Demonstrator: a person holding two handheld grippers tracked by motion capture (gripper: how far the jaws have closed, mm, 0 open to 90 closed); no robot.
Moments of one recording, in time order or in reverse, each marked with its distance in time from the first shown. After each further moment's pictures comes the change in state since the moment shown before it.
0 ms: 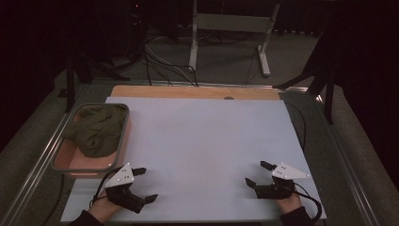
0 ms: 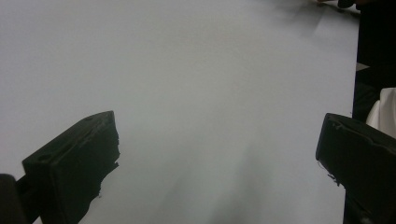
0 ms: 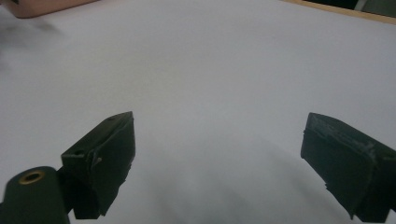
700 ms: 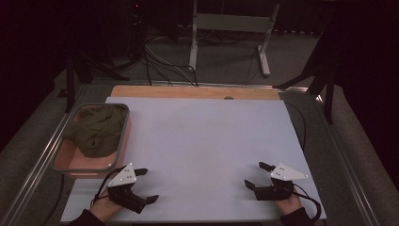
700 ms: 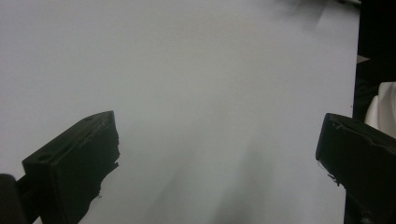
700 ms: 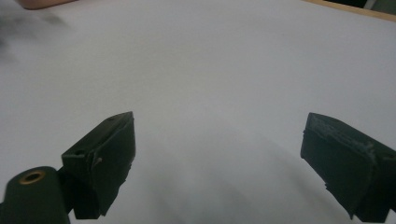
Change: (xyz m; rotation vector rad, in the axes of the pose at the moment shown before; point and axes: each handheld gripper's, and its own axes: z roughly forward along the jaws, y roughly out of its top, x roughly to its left) left arm -0.001 0.001 0.005 0.032 -0.009 0.011; right arm 0.004 0.000 0.000 0.019 0.018 -0.025
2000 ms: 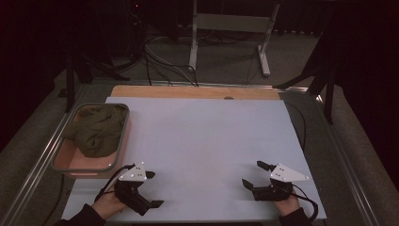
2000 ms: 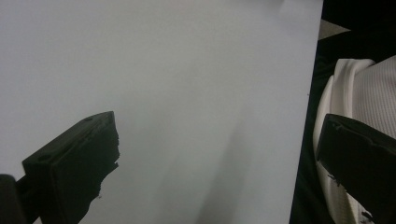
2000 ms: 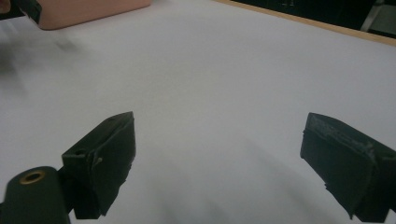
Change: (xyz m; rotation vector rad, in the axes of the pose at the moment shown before) left arm -0.010 0.032 0.003 0.152 -0.133 0.025; right arm 0.010 0.010 -0.003 -0.061 0.009 -0.005
